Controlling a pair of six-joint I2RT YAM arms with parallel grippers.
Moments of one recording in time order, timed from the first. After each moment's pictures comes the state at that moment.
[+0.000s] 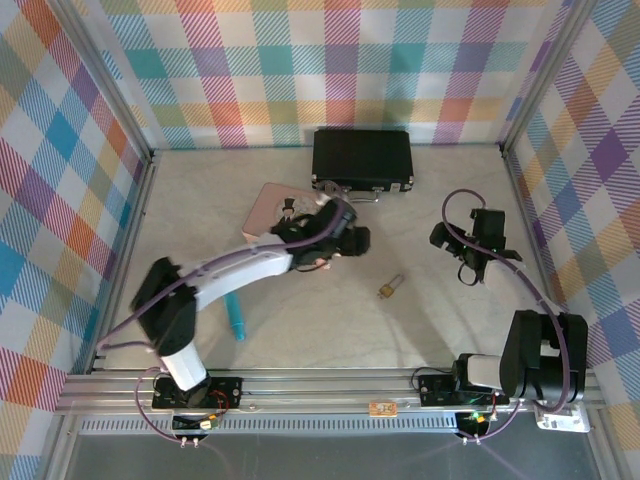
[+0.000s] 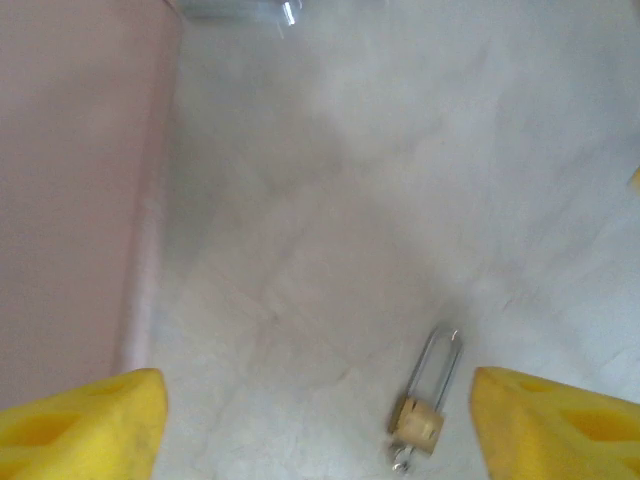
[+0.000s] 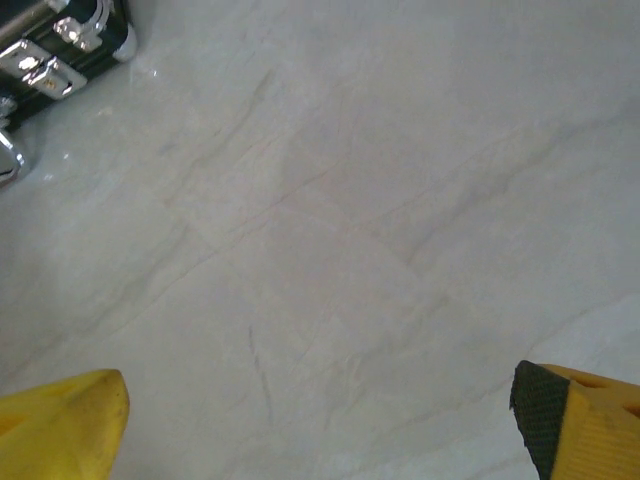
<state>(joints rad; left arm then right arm) -0.83 1.65 1.32 -0.42 -0.17 -0.67 -0.09 1.30 0.69 -0.20 -0.08 0.37</state>
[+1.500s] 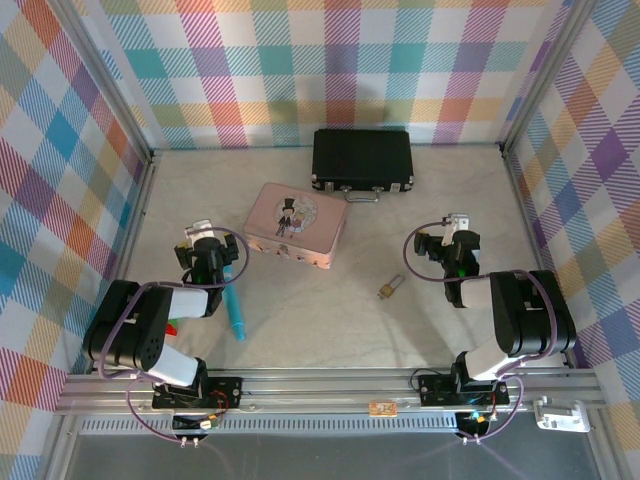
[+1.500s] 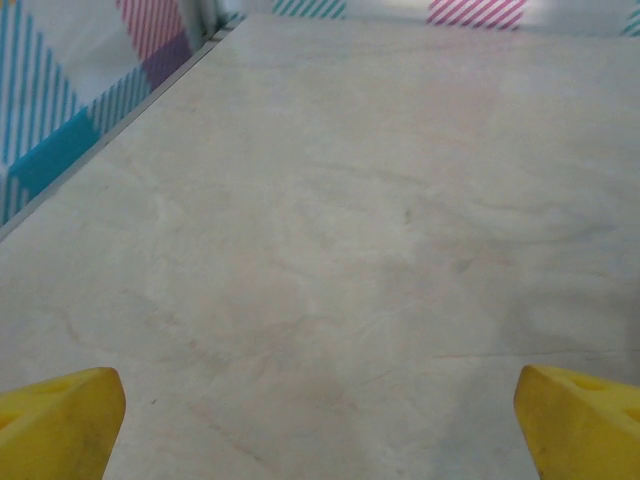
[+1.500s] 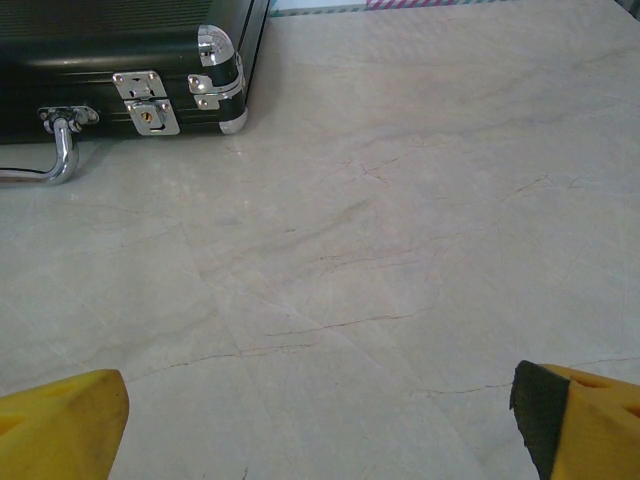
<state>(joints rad) -0.16 1.49 0.36 0.73 -0.46 -0.15 0.04 1.54 0.38 0.74 0.03 0.06</state>
